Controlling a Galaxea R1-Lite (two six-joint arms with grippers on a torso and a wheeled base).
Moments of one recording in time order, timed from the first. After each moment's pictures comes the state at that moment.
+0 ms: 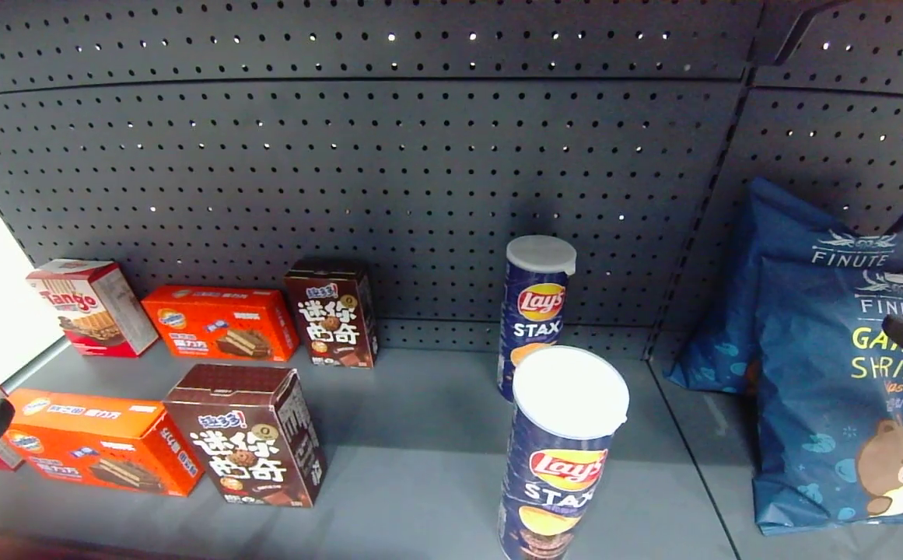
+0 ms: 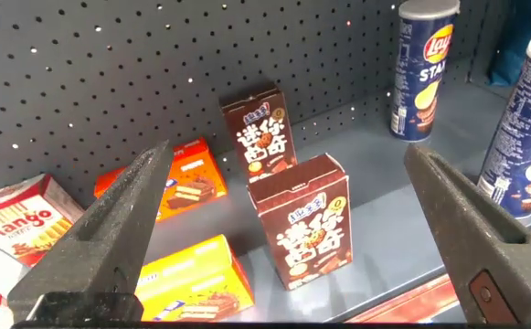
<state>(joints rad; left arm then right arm) -0.10 0.69 -0.67 -0.04 -0.30 0.19 0.20 0.87 -0.53 -0.37 0.00 -0.07</state>
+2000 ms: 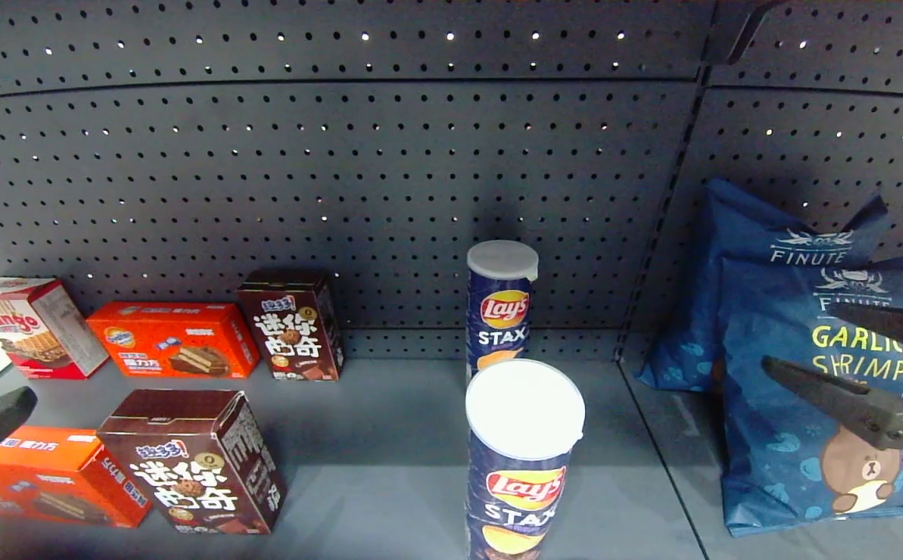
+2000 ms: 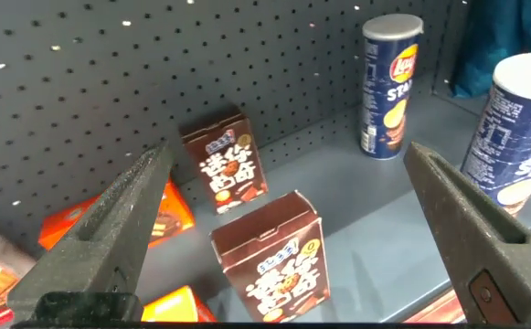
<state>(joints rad) -0.11 0.74 -0.69 -0.05 -0.34 0.18 0.41 1.04 -0.57 -0.37 0.13 -0.15</state>
